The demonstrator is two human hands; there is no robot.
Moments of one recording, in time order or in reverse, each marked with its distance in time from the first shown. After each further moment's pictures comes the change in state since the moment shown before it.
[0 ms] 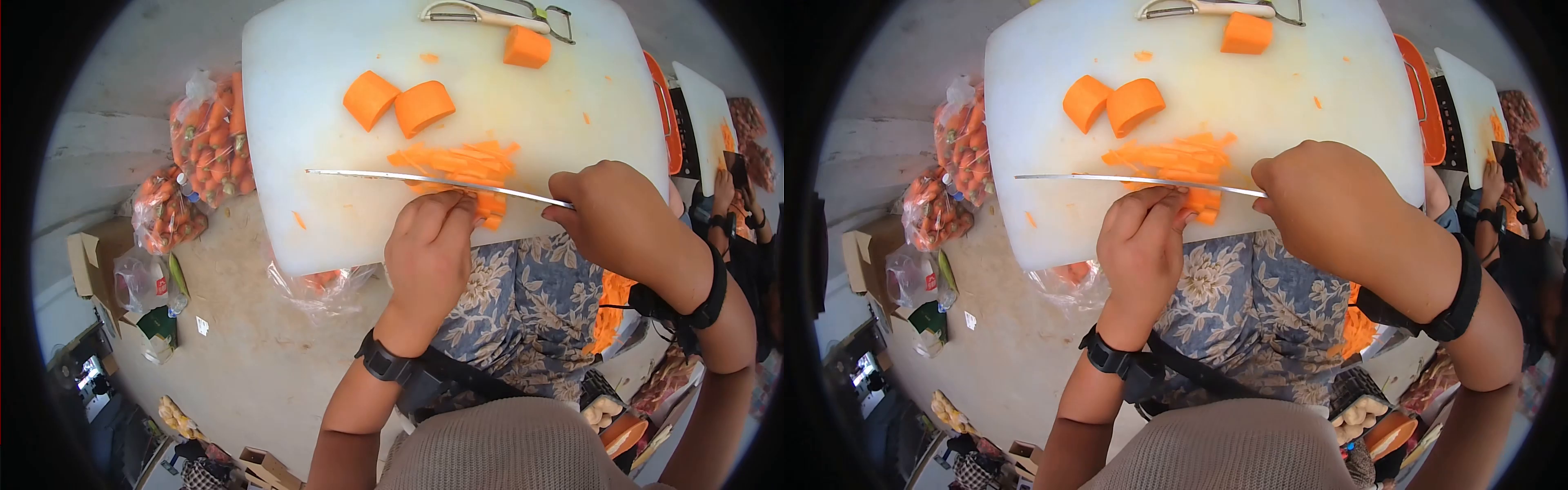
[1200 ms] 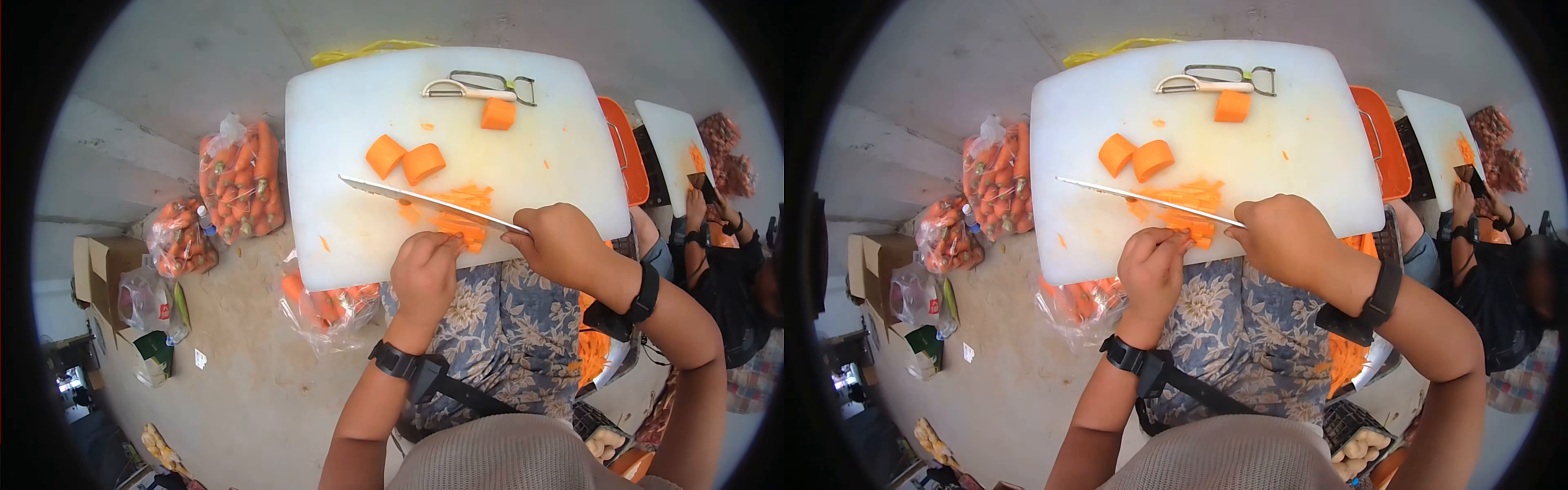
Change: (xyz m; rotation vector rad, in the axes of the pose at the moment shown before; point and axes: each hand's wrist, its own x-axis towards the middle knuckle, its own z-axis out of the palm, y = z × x) left_hand -0.012 -0.008 0.011 -0.081 0.178 0.064; right_hand -0.009 -0.008 0.026 0.158 0.245 0.040
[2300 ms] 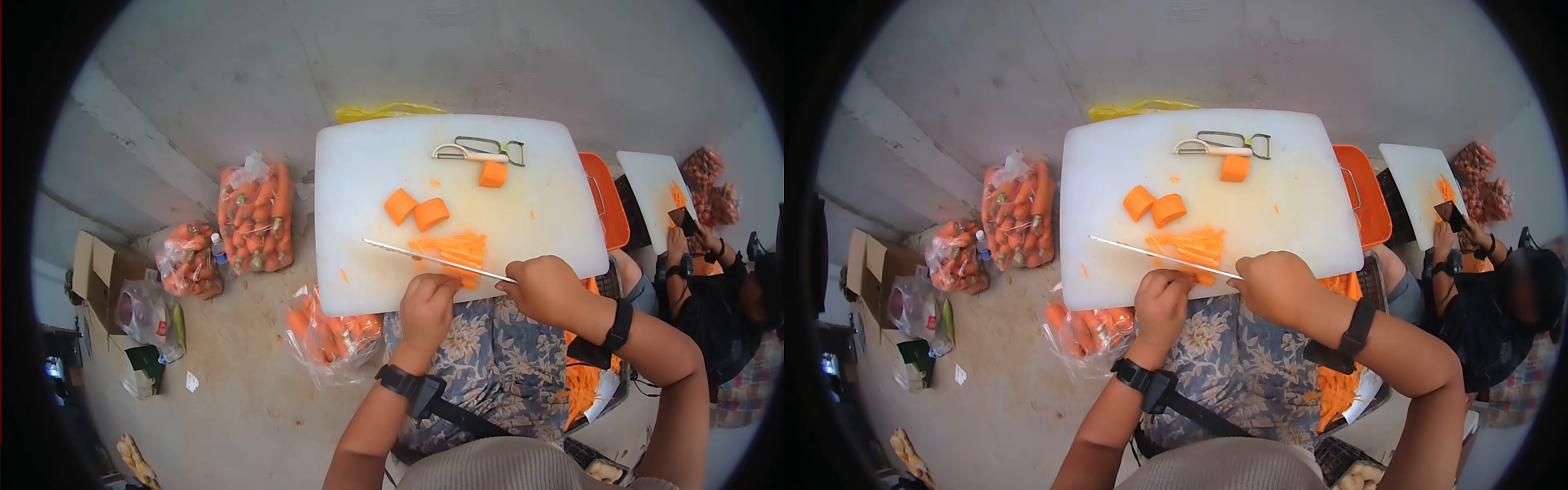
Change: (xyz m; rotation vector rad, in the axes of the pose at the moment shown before) left_hand -0.006 -0.006 -0.001 -0.071 0.033 0.072; right_hand -0.016 -0.012 -0.007 -0.086 -0.037 -0.006
